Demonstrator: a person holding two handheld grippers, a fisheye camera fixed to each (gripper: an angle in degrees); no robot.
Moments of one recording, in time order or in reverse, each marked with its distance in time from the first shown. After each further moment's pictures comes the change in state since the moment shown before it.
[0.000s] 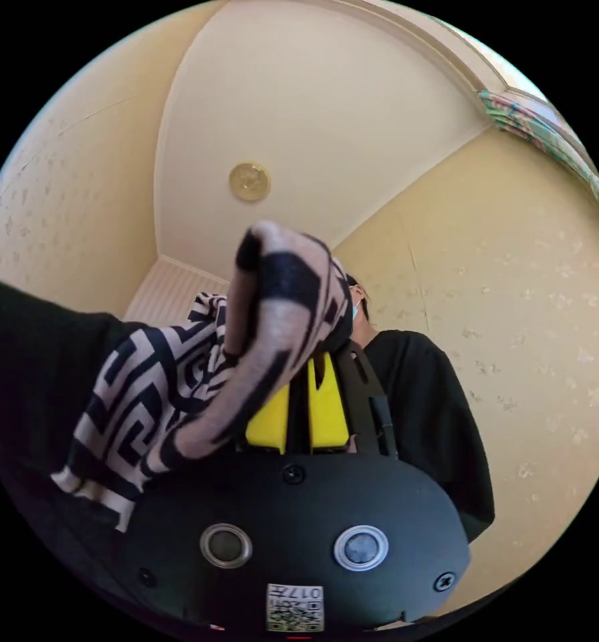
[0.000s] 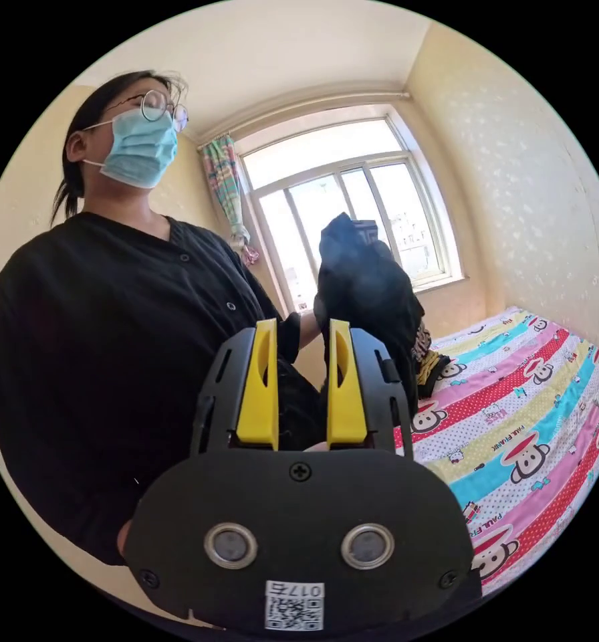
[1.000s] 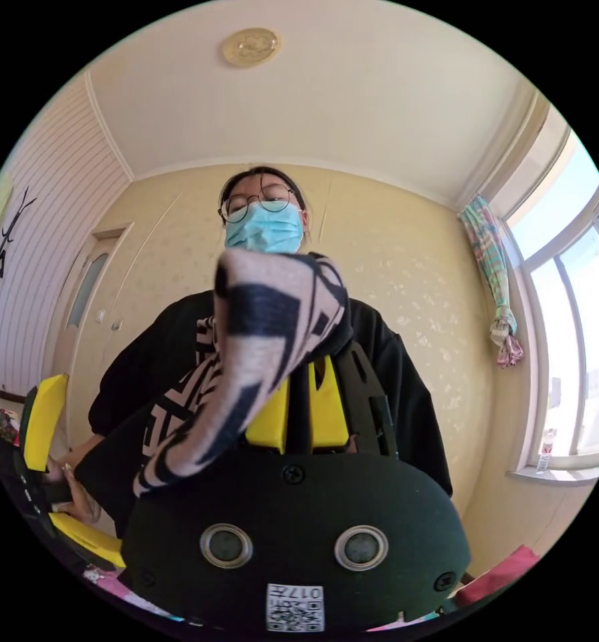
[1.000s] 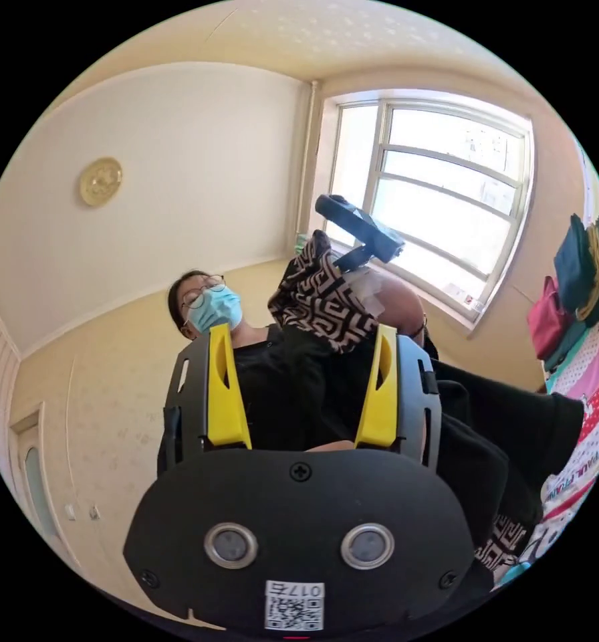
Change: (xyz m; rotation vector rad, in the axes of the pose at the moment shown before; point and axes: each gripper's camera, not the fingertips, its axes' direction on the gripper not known) left arm -0.111 0.140 0.262 -0.275 0.766 -0.451; right arm 0.187 0.001 0.051 0.250 -1.003 0.550
